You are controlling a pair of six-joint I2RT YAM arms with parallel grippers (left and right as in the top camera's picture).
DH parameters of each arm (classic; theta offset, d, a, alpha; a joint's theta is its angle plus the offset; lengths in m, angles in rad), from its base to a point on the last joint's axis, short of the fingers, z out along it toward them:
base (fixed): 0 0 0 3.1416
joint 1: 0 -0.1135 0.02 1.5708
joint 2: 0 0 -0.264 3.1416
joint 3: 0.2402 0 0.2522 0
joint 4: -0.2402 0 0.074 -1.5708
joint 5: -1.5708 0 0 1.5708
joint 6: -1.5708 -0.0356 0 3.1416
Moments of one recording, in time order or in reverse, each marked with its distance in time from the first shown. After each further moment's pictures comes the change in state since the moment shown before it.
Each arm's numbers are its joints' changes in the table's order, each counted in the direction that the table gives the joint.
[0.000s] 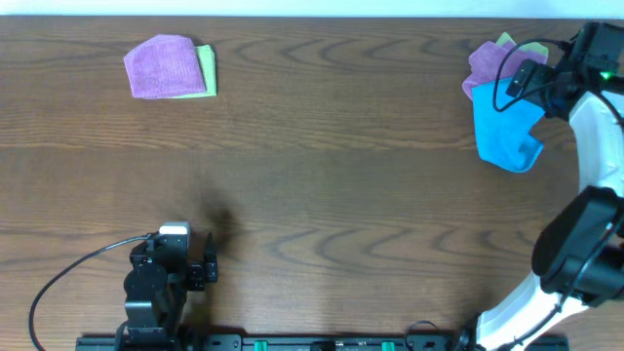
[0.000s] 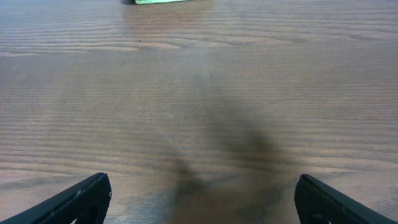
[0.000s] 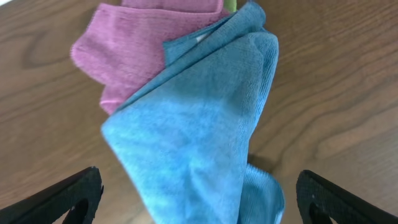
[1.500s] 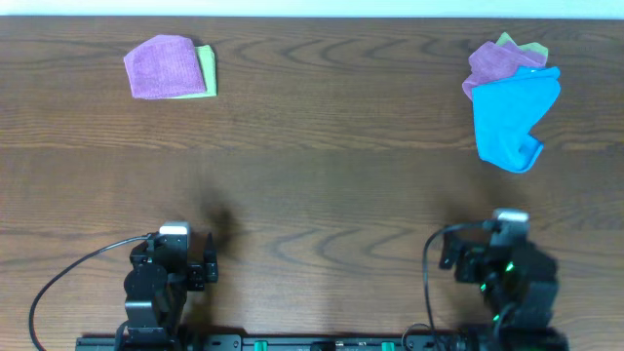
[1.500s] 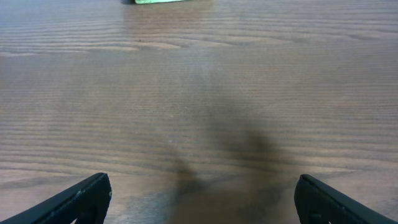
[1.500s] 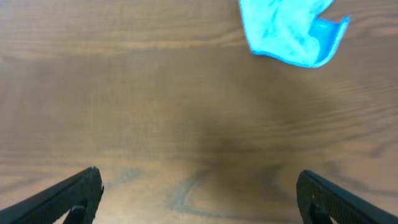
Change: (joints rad) left arm 0.000 0.001 0.000 0.000 0.000 0.000; right arm -0.250 -1.621 -1.210 -0.072 0.046 0.105
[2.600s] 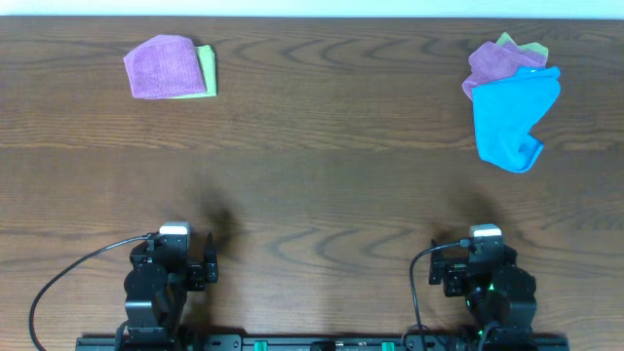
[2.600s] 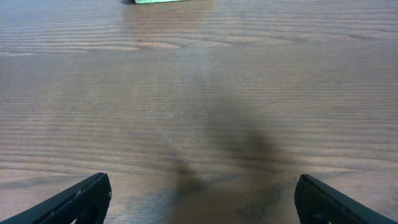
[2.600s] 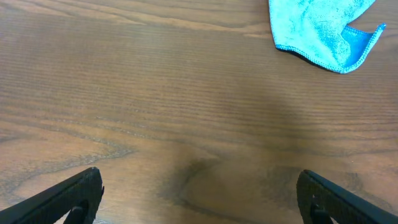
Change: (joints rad) left arm 0.000 0.001 0.000 0.000 0.000 0.000; right arm -0.070 -0.316 -0.237 -0.016 -0.003 0.138
